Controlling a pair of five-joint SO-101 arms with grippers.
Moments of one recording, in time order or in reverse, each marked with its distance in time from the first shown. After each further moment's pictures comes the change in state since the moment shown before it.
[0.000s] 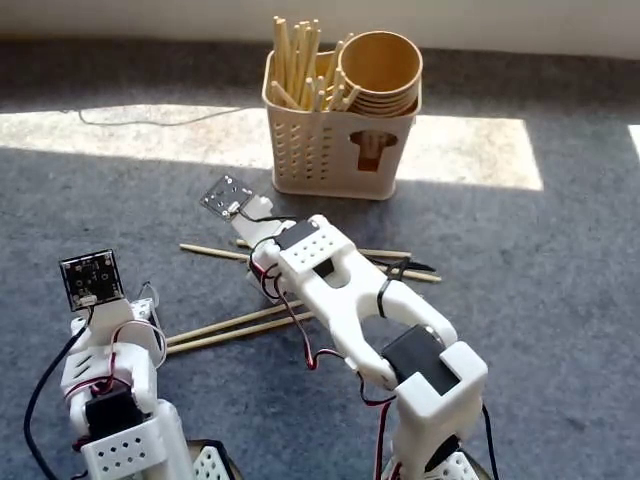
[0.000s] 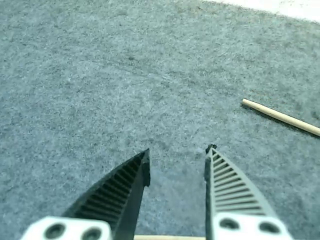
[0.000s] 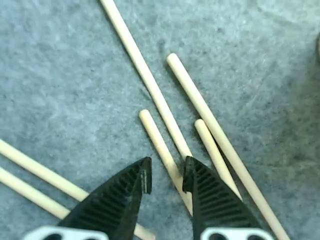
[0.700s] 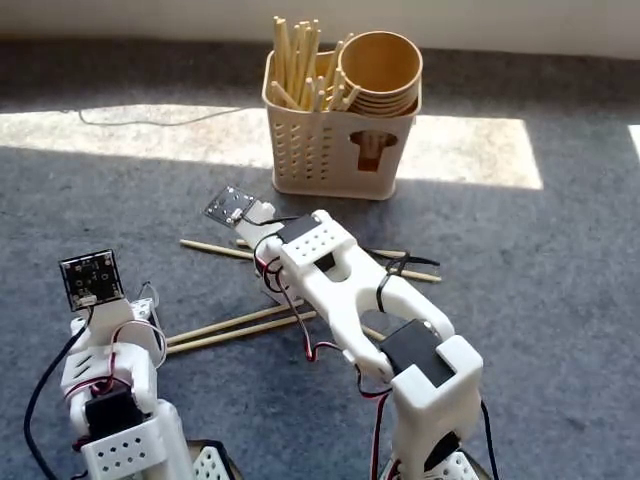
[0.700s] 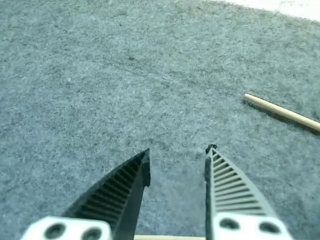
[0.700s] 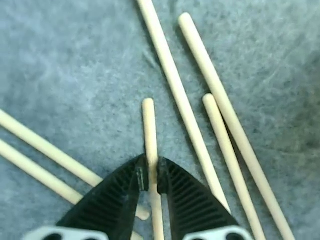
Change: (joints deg) left arm 0.0 0.0 0.0 0.0 0.0; right arm 0.9 1.2 -0.4 7.1 6.2
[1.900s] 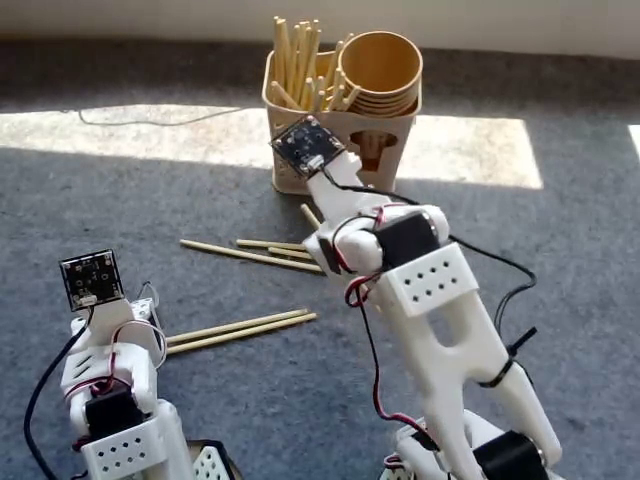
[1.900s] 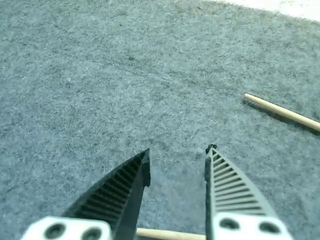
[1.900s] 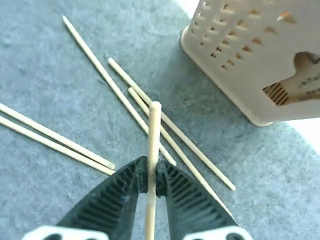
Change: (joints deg) left arm 0.0 0.0 0.0 0.0 0.0; right arm 9.5 -45.4 1.4 18.1 -6.5
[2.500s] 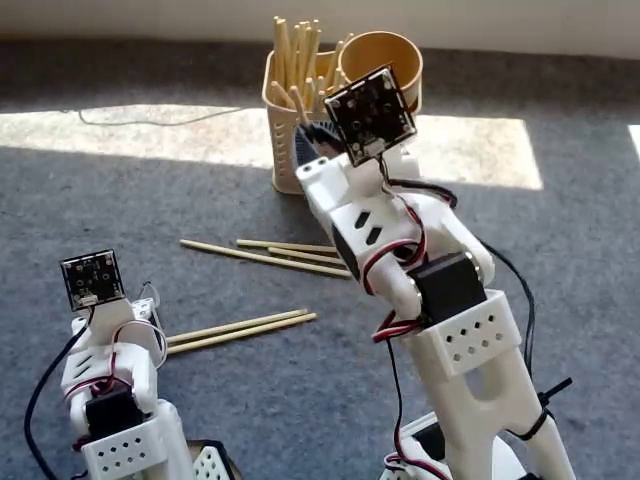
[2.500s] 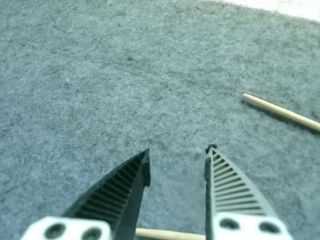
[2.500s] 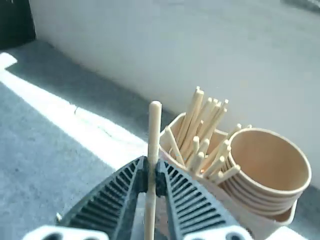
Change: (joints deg) left arm 0.3 0.0 0.0 0.0 0.0; right arm 0.0 -12.0 0.0 -31.6 -7.8
